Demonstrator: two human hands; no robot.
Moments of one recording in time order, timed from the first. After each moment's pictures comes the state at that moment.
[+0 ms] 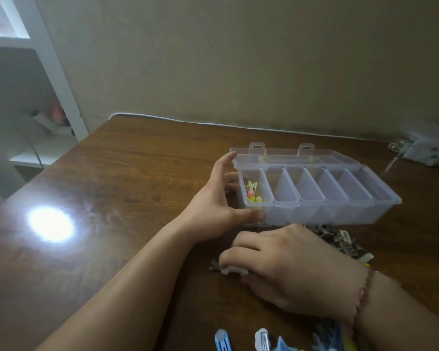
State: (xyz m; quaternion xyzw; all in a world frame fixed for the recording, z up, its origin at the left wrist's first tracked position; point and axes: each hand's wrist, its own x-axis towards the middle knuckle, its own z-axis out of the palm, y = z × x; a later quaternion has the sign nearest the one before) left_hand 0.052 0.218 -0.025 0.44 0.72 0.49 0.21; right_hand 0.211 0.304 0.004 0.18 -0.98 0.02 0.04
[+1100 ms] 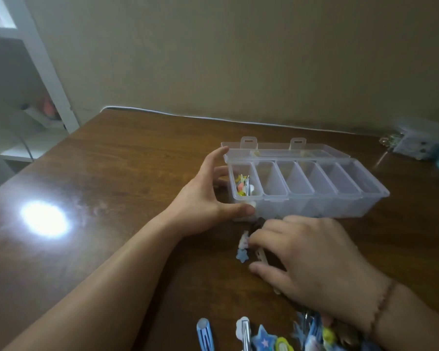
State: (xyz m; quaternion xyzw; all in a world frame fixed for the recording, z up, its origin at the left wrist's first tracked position) left_hand 0.056 0.218 -0.025 0.45 0.73 0.47 0.20; right_hand 0.245 0.316 0.004 -0.01 -0.99 -0.04 0.09
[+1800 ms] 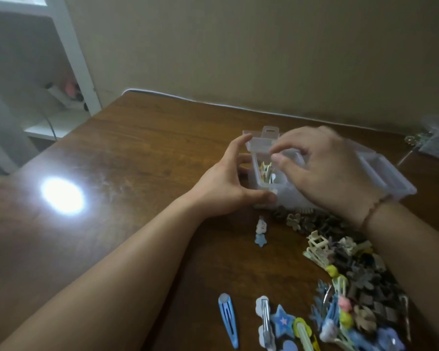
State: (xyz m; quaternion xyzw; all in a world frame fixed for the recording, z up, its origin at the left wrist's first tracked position) left_hand 0.053 0.216 -0.026 0.45 0.72 0.48 0.22; right_hand 0.181 0.349 0.036 -0.13 -0.96 0.11 0.23
